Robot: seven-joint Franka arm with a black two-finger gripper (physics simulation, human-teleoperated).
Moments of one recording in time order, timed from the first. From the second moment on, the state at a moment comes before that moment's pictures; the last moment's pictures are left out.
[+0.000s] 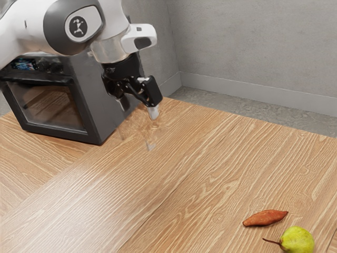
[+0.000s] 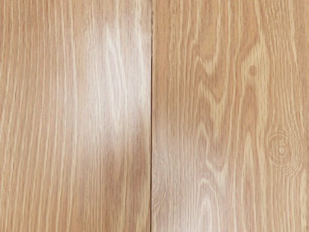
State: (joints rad) arm 0.00 0.00 0.00 -1.57 0.00 1.56 0.00
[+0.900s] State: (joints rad) arm 0.77 -0.27 -0.04 -1.74 0.19 2.09 0.87
